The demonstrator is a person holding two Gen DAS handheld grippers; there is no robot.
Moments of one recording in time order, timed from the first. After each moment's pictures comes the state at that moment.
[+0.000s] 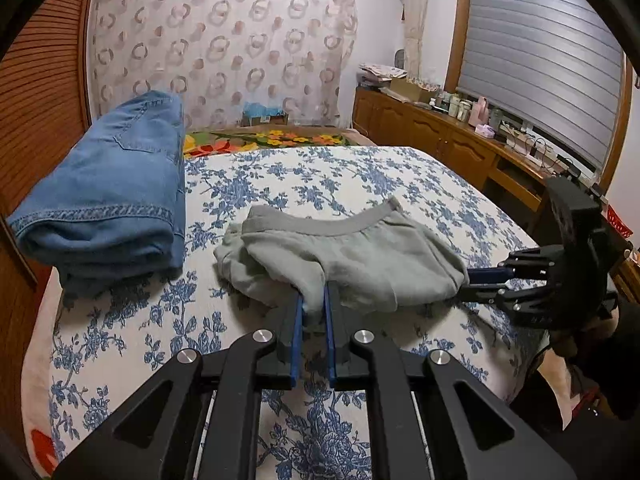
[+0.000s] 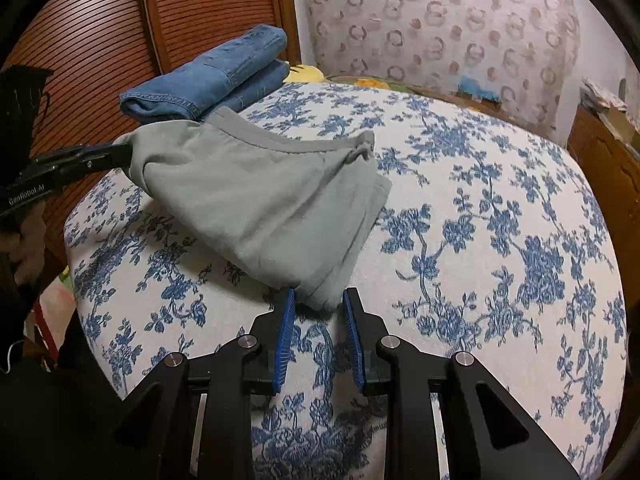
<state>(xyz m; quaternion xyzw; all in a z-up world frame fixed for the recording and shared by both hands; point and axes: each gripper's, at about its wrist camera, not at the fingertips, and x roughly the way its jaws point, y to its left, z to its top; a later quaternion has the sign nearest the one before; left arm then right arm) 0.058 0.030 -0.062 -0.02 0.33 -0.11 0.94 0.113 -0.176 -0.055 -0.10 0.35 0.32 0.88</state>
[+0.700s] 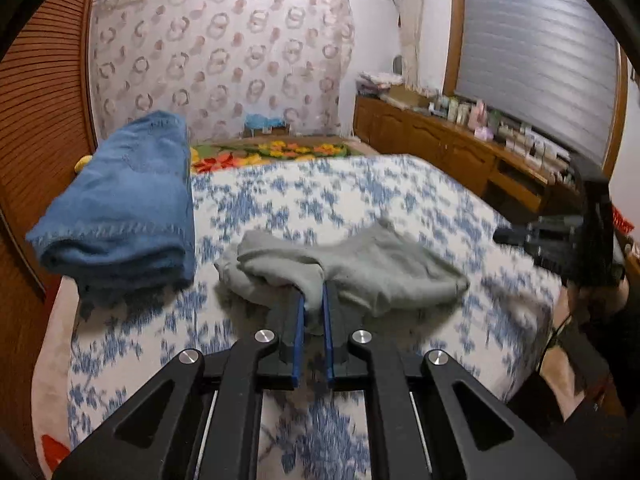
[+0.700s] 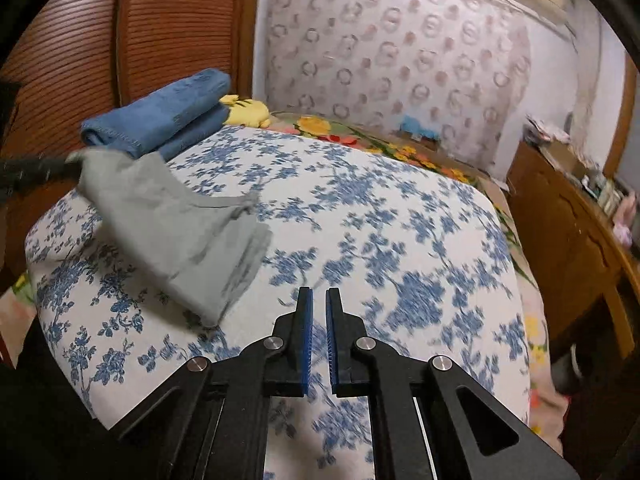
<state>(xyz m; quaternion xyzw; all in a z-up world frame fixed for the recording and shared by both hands) 0.041 0.030 -0.057 0.00 0.32 -0.11 0.94 0.090 -0.221 -0.024 -0.12 0.28 0.22 0.93</state>
